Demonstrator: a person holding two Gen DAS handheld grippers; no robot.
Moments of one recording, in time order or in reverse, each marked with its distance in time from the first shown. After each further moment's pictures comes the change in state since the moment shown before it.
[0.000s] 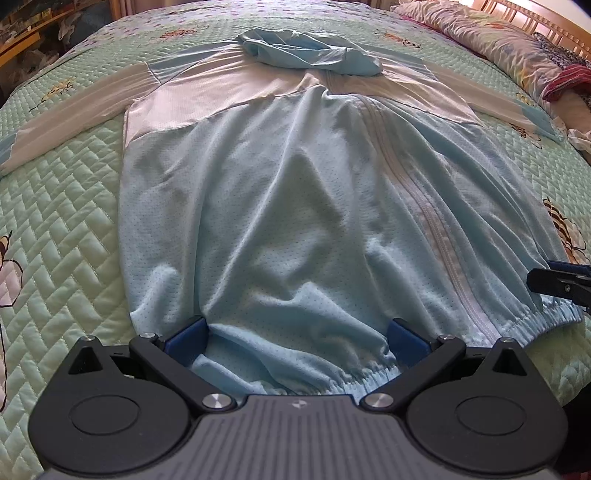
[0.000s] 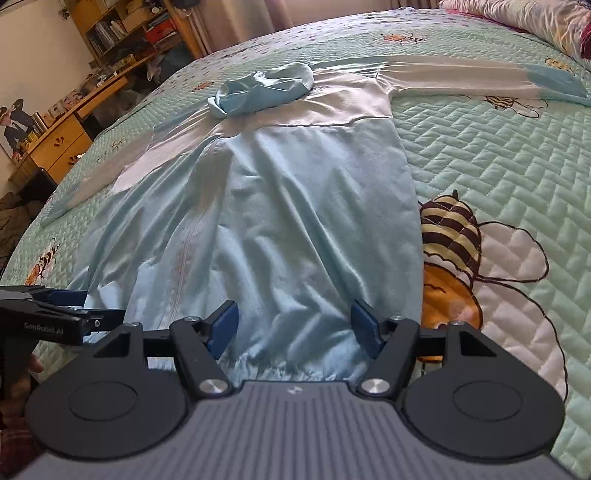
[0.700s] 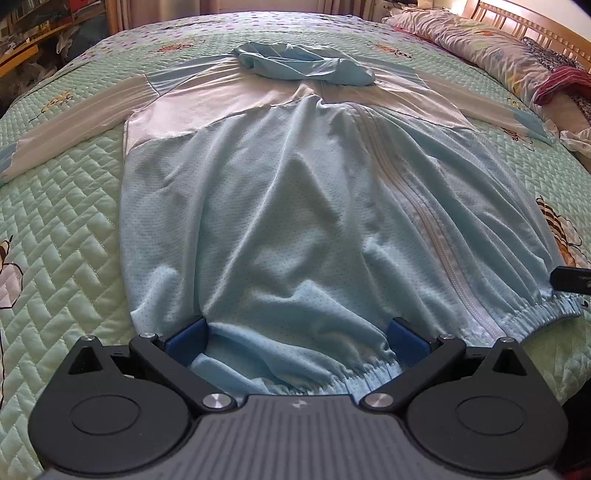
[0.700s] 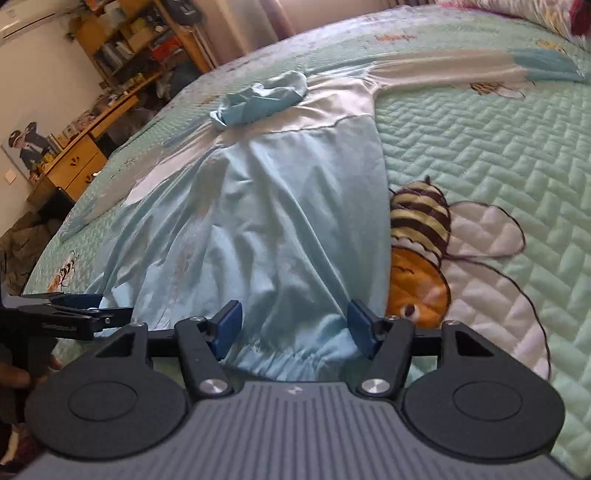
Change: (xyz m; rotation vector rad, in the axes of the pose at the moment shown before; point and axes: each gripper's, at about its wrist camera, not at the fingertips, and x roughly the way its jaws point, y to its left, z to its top) left arm -0.003 0.001 -0.009 0.018 -0.056 -0.007; right arm -0.018 -0.026 -0.006 0.064 -0.024 0.074
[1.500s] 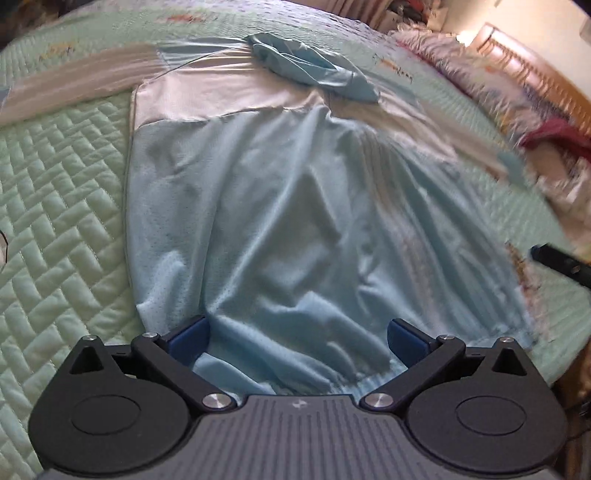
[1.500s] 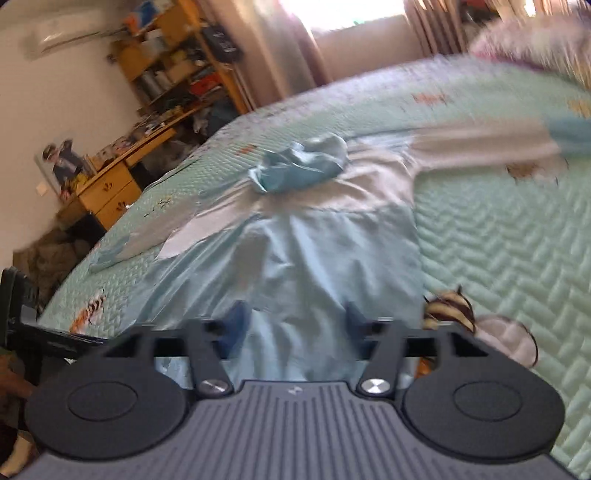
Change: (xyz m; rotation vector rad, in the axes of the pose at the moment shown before) left arm -0.004 0.030 0.009 -0.126 0.022 -0.151; right arm -0.011 0.018 0.033 -0.124 -0.159 0.088
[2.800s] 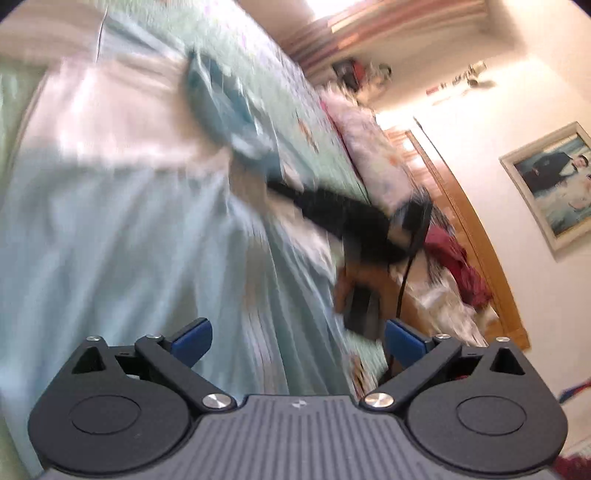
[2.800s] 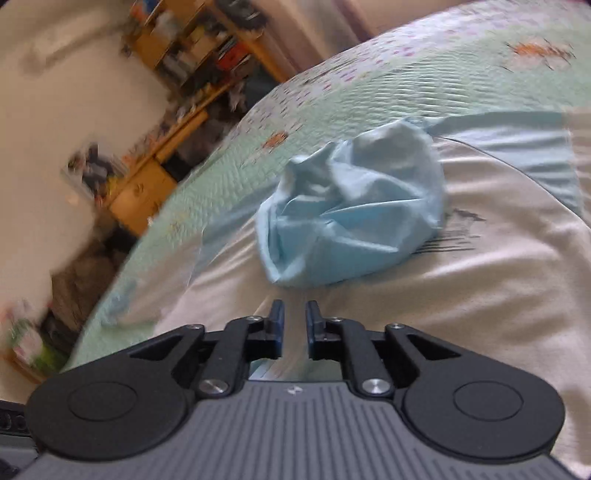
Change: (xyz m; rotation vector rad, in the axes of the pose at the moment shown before) left arm 0.025 0.046 0.081 -0.309 -0.132 -0.580; right arm 0.243 -0.038 0.139 0.160 0.147 0.209
